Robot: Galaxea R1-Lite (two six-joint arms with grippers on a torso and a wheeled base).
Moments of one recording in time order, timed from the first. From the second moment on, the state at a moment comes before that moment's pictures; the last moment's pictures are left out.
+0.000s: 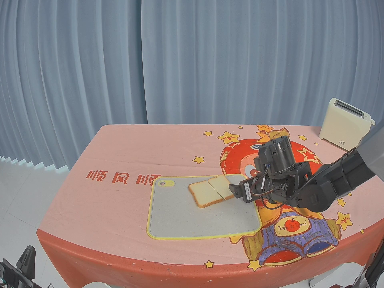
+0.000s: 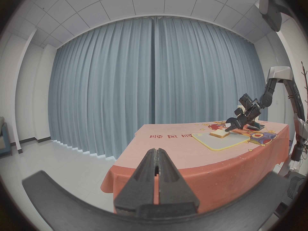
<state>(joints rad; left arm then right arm) 0.00 0.02 -0.02 0.00 -0.02 0.01 0.61 2.02 -0.96 -0.34 -0.31 0.12</state>
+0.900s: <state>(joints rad) 0.00 0.02 -0.02 0.00 -0.02 0.01 0.62 2.03 -0.95 -0.34 -0.31 0.12</state>
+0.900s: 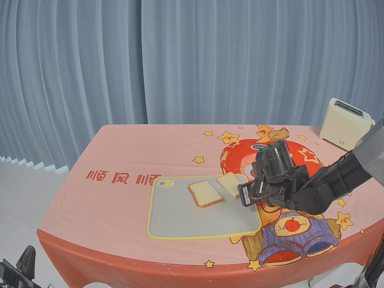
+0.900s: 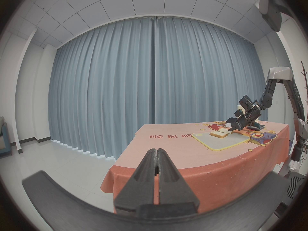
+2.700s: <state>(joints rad) 0.00 0.02 -0.02 0.00 -0.02 0.01 0.65 1.72 -0.71 -0.34 -0.33 0.11</state>
